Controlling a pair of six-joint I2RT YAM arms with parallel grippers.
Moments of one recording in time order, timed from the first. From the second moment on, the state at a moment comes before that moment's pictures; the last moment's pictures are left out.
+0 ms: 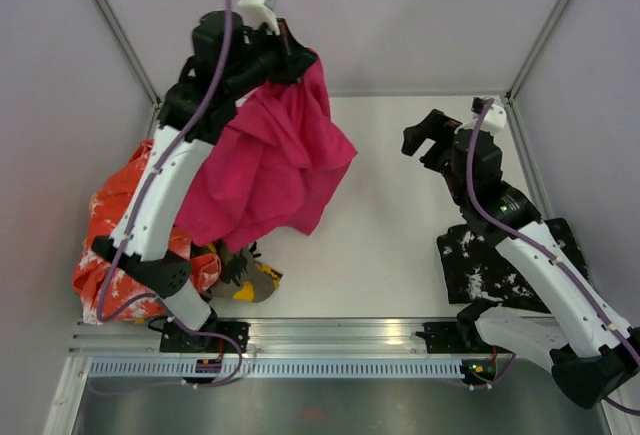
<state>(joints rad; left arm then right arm) -0.51 1.63 2.21 -0.67 0.14 -0.32 0.50 1.04 1.12 -0.34 0.40 0.61</state>
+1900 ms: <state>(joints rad) -0.38 1.43 1.41 -0.45 -0.01 -0.53 0.55 1.45 1.27 -0.30 0.20 0.38</state>
